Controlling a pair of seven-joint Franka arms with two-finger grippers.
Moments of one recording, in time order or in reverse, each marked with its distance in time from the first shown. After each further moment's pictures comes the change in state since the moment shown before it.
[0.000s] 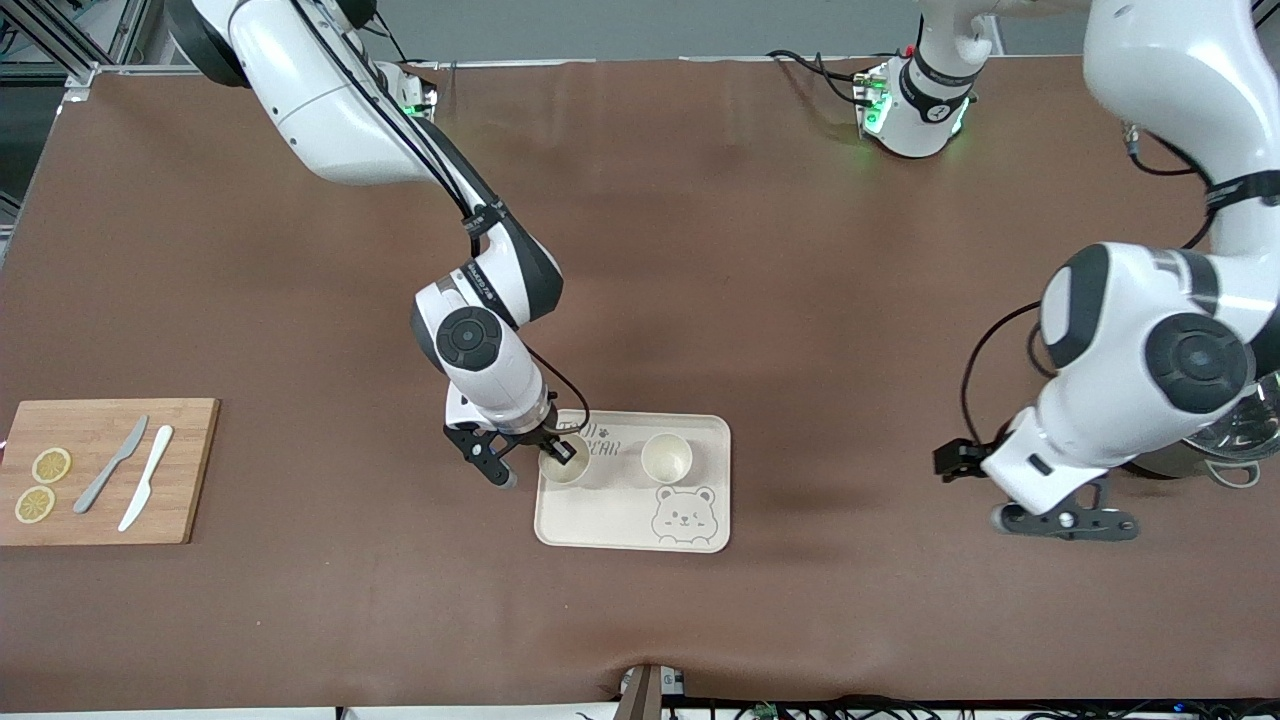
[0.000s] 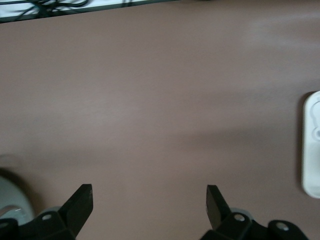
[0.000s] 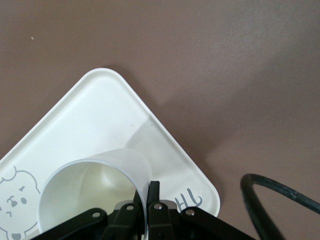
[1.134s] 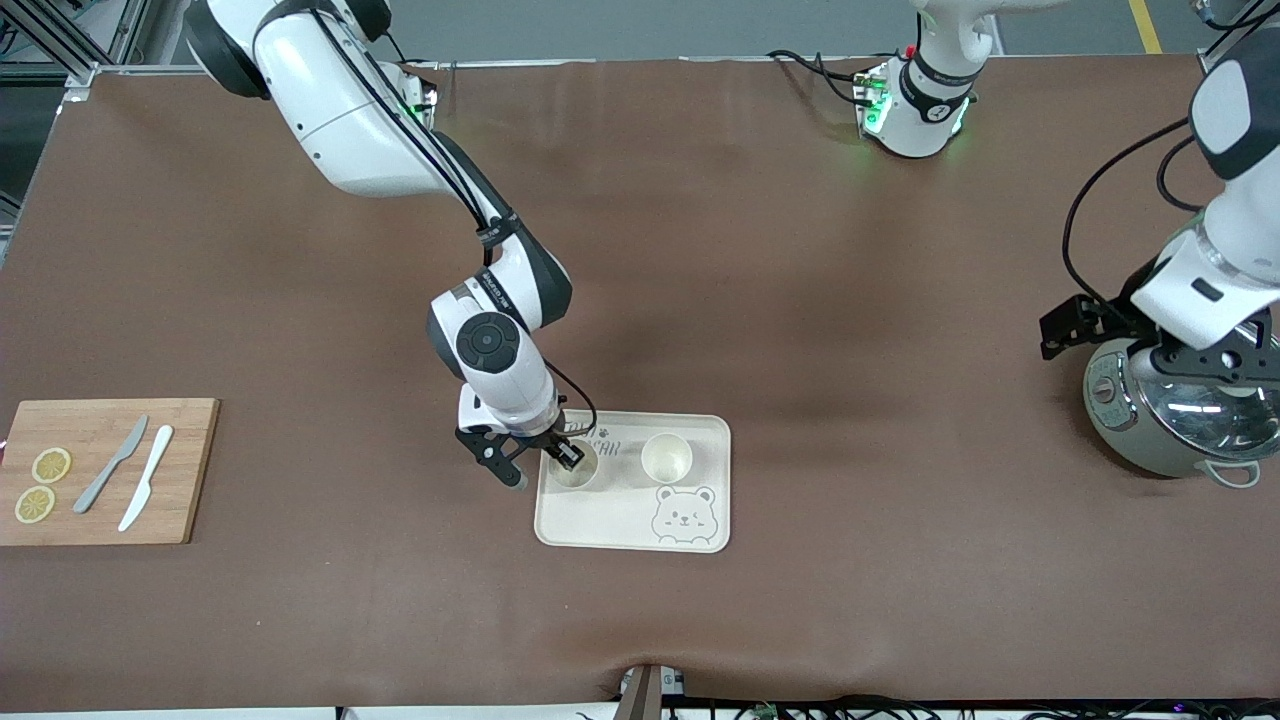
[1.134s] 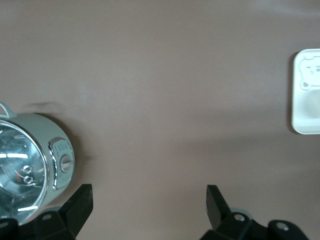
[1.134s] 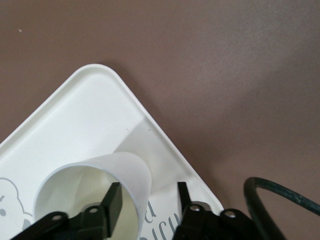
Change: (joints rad) left arm 0.108 -0.468 0.000 -0.395 -0.105 -0.055 0.101; right arm 0.044 0.040 -0.047 0.007 -0.018 0.046 0.005
